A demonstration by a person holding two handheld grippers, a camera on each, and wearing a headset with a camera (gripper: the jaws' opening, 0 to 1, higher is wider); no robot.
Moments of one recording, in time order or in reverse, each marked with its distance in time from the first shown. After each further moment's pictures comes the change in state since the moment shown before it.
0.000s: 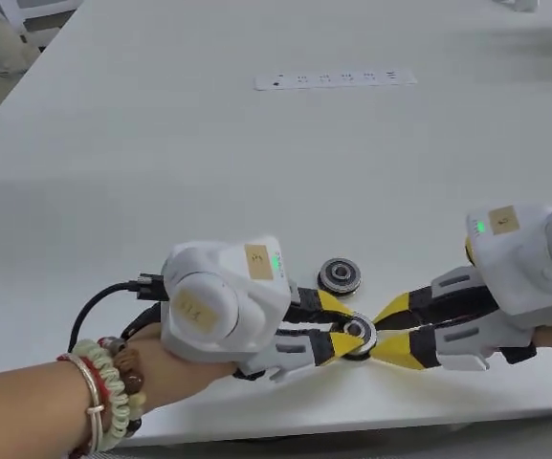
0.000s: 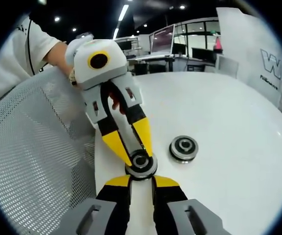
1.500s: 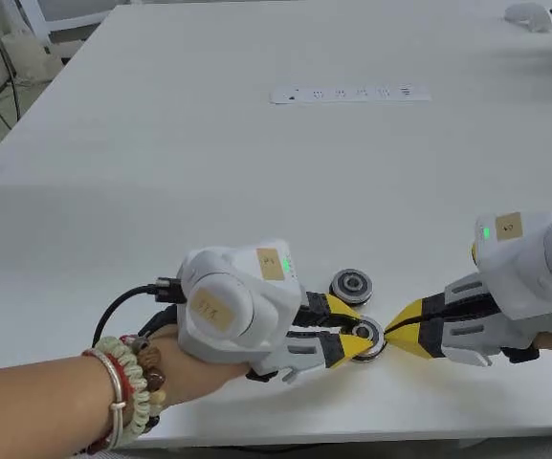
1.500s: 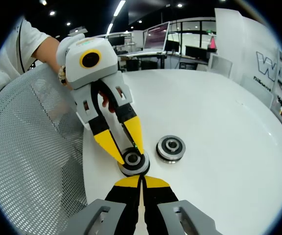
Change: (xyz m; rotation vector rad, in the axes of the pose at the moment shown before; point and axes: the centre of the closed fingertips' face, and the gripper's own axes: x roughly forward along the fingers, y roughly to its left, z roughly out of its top) left arm 0.000 0.007 -0.002 -0.026 -0.014 0.038; right arm -0.003 -0.018 0.001 -0.011 0.036 -0.096
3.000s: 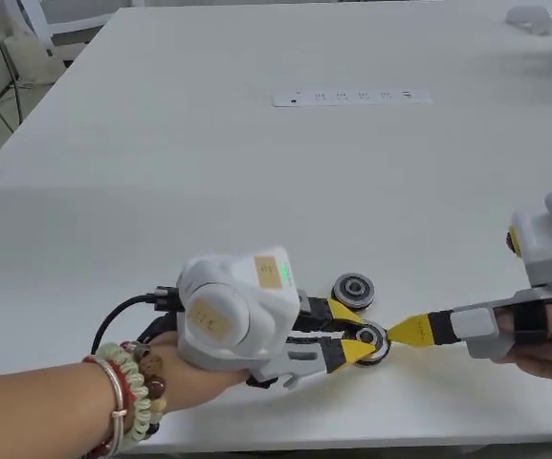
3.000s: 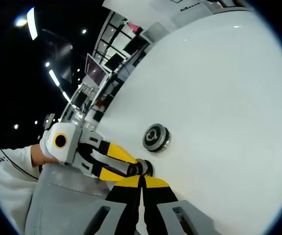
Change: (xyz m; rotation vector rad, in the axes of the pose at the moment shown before) left arm 0.000 0.001 0.000 0.007 -0.023 -0.005; right arm -0.007 0.004 0.009 0.865 -0.169 0.191
